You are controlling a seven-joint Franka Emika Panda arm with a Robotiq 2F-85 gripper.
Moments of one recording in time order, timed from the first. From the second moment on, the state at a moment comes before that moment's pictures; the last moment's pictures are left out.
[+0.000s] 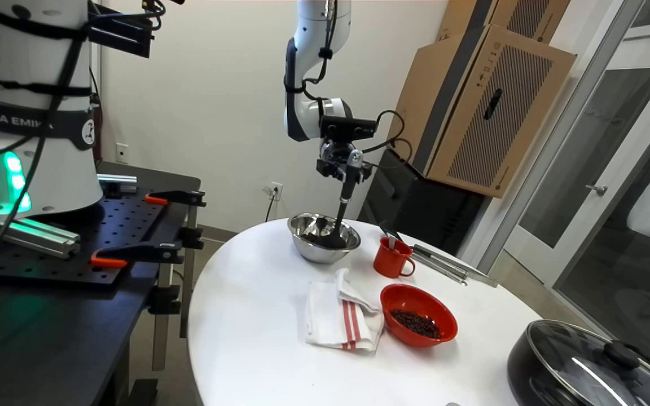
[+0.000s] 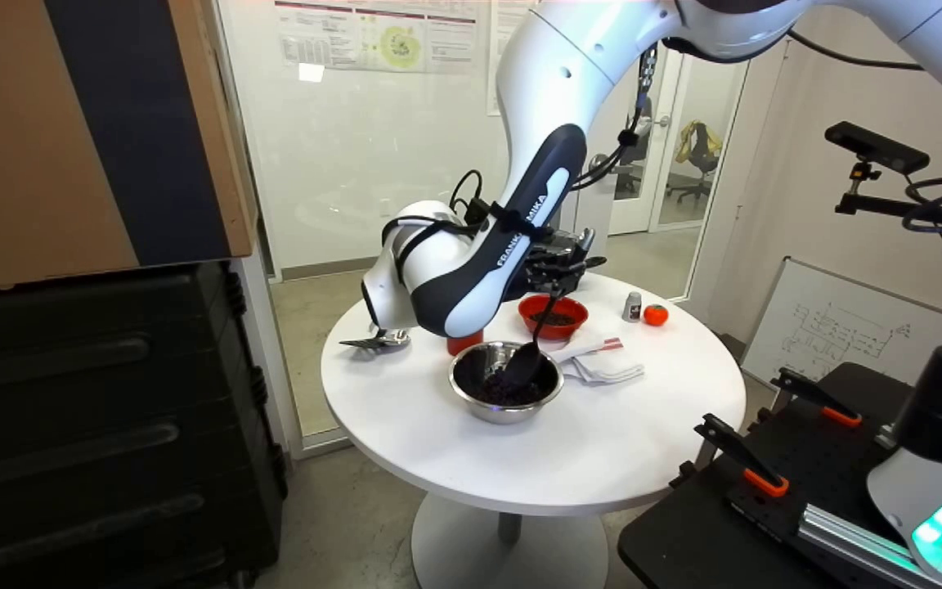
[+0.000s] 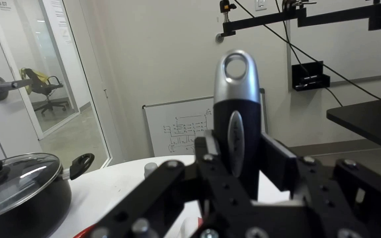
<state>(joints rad) 0.38 0.92 0.24 -1.64 -1.11 1.09 -0.21</state>
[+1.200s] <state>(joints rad) 0.42 0.91 0.30 -1.66 -1.11 1.12 -0.16</state>
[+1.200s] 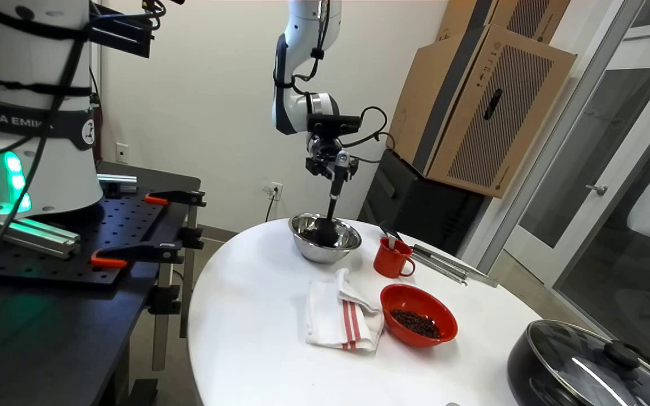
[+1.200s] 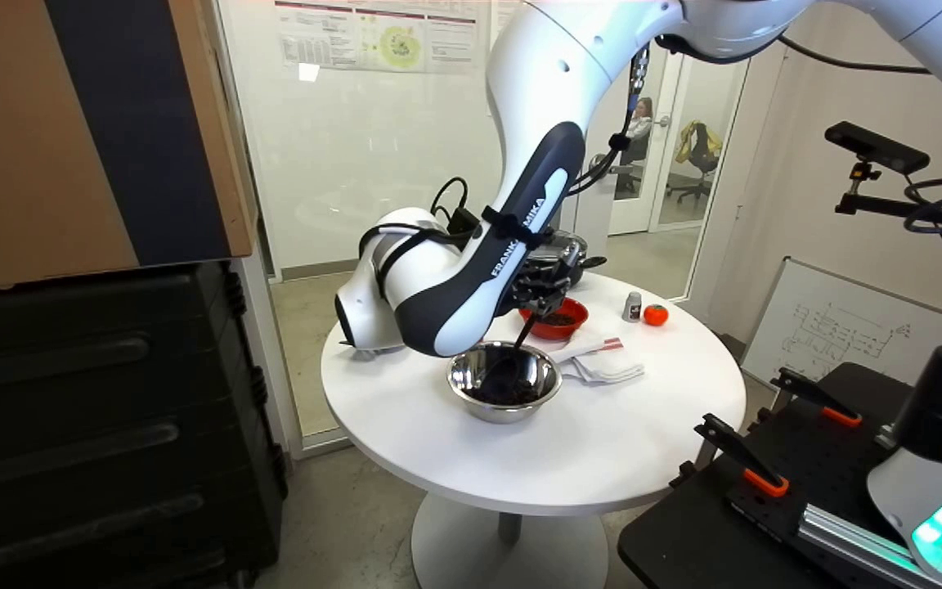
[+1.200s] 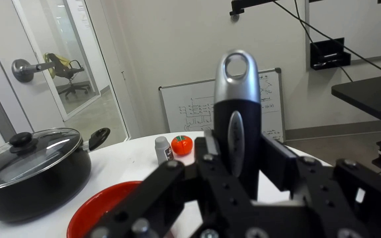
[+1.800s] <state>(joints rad) 0.41 0.86 0.30 -1.74 -1.14 1.11 -0.23</state>
